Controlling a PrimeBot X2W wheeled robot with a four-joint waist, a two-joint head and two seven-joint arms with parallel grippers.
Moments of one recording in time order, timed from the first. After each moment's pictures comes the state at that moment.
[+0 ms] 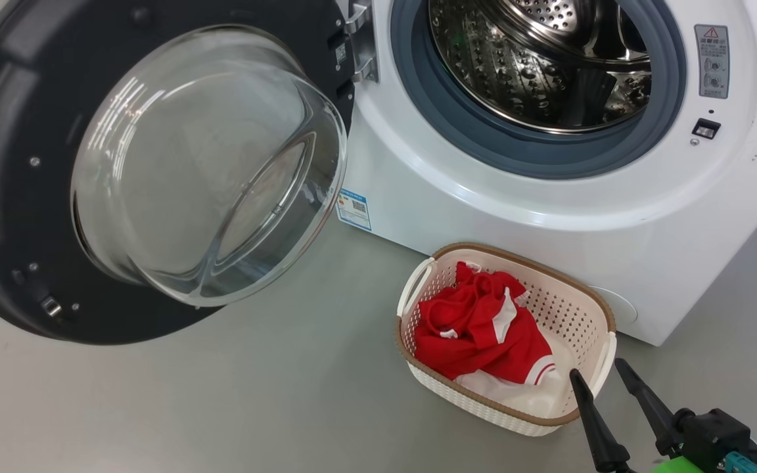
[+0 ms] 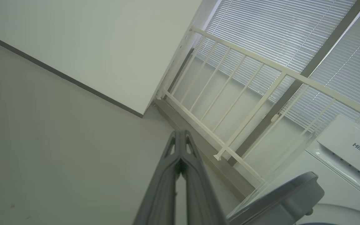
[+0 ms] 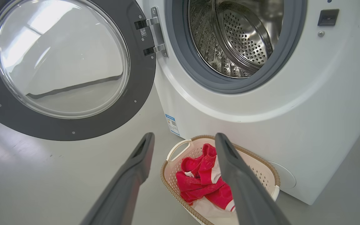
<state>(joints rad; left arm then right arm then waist) -0.83 0.46 0.45 0.70 -0.76 -0.12 0.15 0.09 -0.12 0.11 0.20 0.35 0.12 -0.26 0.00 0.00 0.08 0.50</state>
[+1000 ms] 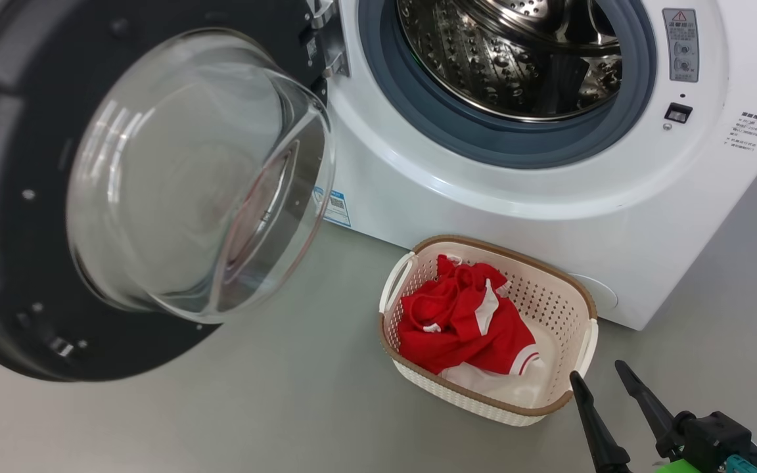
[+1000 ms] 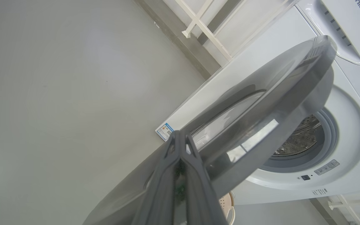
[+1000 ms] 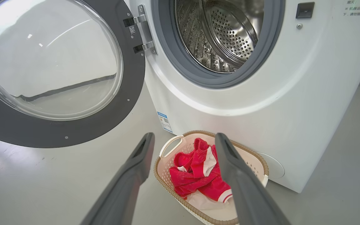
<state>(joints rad) -0.77 0.53 0.22 0.68 -1.10 -0.12 0.79 0.10 -0.12 0.11 0.19 0.35 0.12 -0.26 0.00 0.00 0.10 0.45</state>
